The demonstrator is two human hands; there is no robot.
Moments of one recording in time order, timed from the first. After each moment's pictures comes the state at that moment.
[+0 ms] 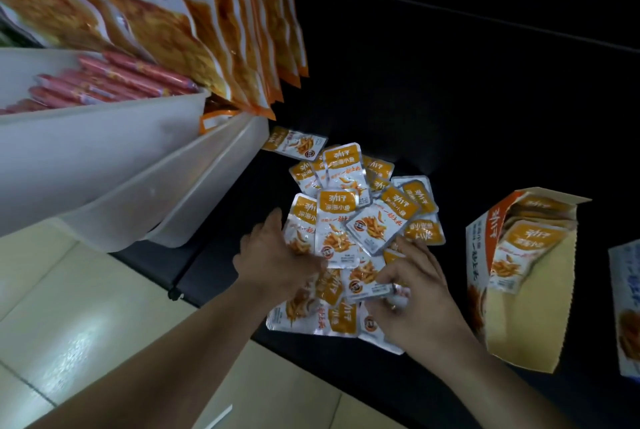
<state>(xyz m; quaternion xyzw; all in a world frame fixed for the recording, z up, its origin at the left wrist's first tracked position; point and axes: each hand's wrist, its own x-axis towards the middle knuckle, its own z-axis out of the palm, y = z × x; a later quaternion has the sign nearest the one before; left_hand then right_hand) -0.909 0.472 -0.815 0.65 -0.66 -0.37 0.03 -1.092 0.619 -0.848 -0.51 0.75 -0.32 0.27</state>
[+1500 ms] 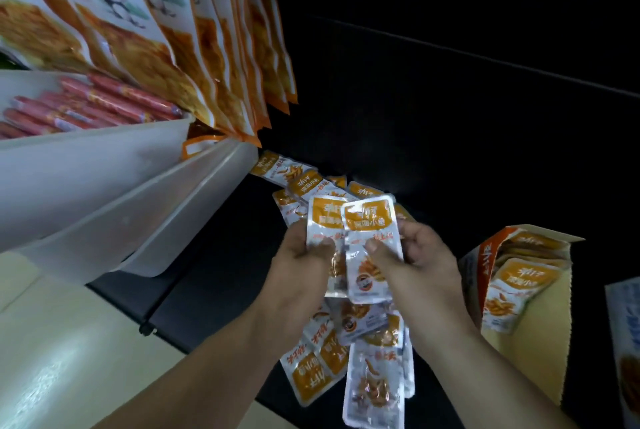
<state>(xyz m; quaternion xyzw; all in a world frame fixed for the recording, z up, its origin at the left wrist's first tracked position) -0.967 0.489 -0.773 0.54 -0.46 -0.65 0.27 -1.099 0.554 -0.776 -0.24 0.72 -0.53 0.39</state>
